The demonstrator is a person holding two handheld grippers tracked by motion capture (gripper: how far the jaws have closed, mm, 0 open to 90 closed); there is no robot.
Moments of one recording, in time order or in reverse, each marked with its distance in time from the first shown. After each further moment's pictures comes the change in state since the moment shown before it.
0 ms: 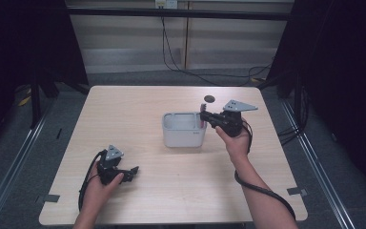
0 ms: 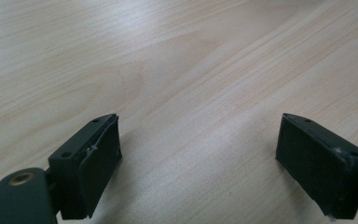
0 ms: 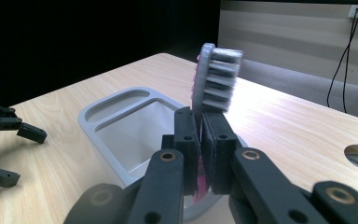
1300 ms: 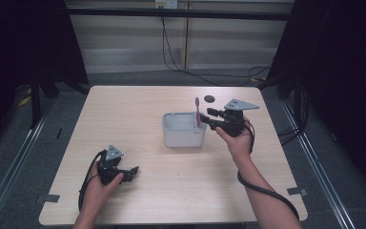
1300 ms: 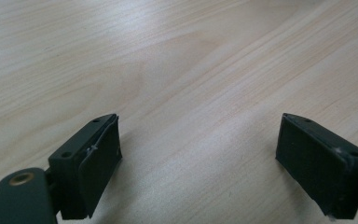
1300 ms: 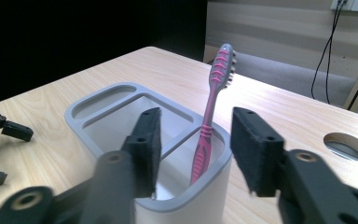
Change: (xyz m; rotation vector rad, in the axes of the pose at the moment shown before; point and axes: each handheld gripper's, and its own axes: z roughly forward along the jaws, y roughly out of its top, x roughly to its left) left arm 0.000 0.000 0.000 0.000 -0.001 0.000; right arm -0.001 0.004 -0.005 0.032 -0.052 0.014
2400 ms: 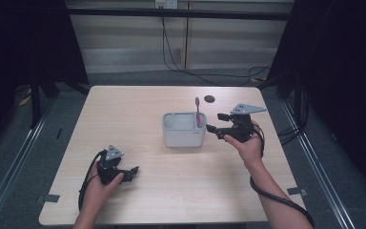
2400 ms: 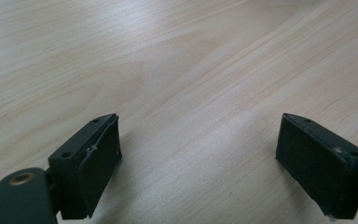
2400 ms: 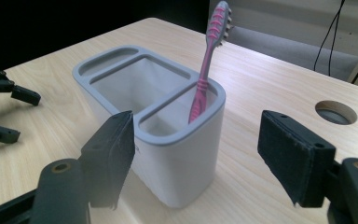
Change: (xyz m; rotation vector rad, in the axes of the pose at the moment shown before) left arm 0.000 0.000 0.000 0.000 0.001 0.000; right arm -0.004 -0.008 -0.026 0.108 0.008 -0.020
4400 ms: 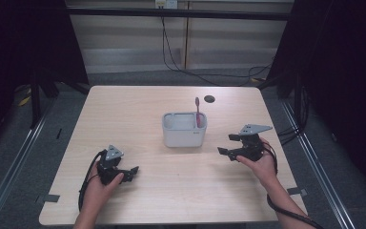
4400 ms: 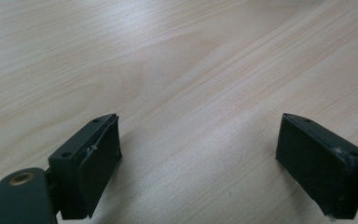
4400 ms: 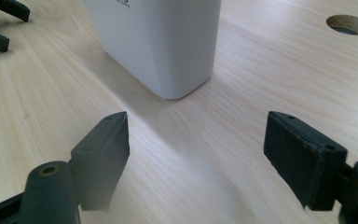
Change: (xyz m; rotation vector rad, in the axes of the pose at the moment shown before) left arm 0.000 0.000 0.000 0.000 0.000 0.000; right arm -0.009 -0.066 -0.022 0.161 0.021 -0.021
